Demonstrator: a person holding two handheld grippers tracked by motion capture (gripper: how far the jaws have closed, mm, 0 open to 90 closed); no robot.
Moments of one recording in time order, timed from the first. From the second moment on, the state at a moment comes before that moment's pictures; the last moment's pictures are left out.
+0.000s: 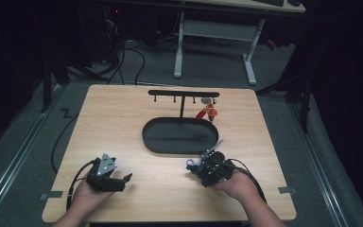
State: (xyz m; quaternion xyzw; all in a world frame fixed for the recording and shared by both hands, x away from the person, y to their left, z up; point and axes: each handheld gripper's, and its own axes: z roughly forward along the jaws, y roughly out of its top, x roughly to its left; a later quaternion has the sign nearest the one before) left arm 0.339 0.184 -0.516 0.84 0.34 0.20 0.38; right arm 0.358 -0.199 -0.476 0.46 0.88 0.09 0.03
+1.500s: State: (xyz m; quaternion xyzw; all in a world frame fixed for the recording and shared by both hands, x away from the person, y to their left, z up) left arm 0.336 0.191 -0.511 0.84 0.33 0.19 0.40; right arm 0.380 -0.196 -0.397 0.49 0.87 0.11 0.02
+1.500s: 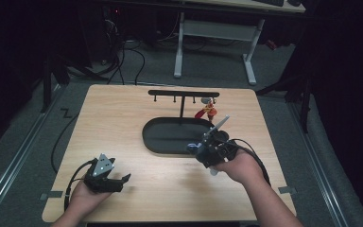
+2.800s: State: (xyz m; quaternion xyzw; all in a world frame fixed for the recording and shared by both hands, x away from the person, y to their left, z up) left arm 0.337 0.192 -0.510 0.83 0.33 0.20 0.40; right arm 0.426 -0.186 -0.347 0.51 0.85 0.11 0.02
